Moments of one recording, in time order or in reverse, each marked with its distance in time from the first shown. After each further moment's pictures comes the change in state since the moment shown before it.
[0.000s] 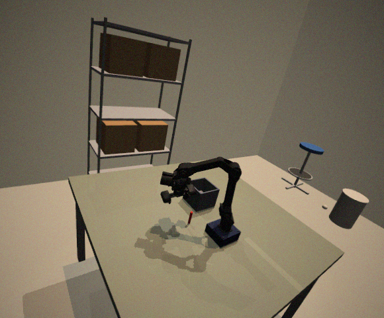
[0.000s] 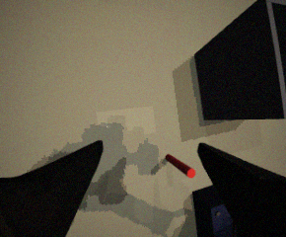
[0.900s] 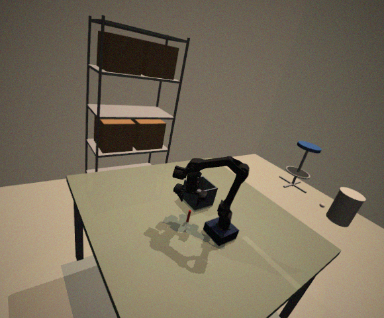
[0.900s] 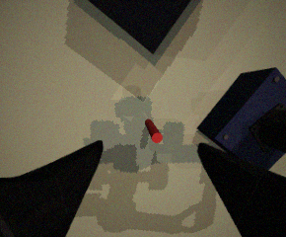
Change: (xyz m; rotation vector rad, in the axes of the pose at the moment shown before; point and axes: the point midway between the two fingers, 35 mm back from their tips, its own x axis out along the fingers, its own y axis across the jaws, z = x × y) arm 0.014 -0.074 -0.032 0.798 0.348 -0.078
